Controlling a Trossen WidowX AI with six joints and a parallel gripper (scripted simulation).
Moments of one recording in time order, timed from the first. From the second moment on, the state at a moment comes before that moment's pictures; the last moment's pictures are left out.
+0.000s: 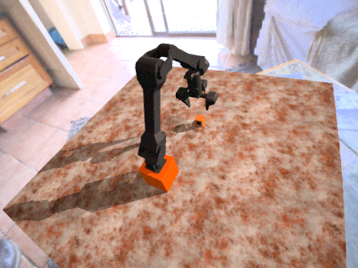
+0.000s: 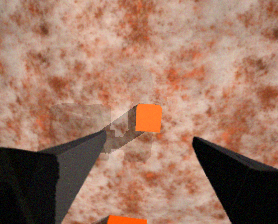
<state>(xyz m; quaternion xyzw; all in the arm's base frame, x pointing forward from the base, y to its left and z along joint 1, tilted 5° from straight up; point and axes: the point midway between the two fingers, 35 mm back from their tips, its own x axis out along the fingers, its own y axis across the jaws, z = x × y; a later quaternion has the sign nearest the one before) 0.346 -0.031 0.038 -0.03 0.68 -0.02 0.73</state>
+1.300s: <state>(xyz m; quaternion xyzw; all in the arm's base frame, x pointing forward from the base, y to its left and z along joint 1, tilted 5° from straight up) 0.352 -0.038 -0.036 -0.03 0.69 -0.03 0.72</state>
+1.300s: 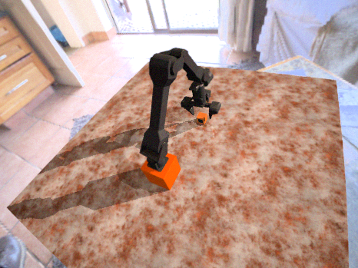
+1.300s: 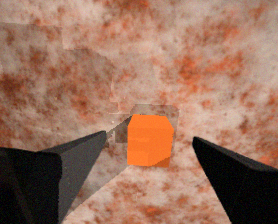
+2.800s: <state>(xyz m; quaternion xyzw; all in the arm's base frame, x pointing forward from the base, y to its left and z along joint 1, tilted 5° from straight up) 0.353 -0.037 -0.014 -0.03 0.67 -0.03 0.74</state>
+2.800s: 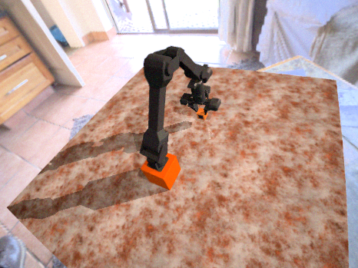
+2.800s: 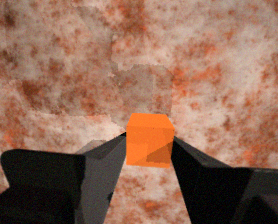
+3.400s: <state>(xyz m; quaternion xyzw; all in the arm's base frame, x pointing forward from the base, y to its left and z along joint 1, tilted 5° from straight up) 0.351 -0.038 -0.022 -0.03 0.56 -0.02 0.83</state>
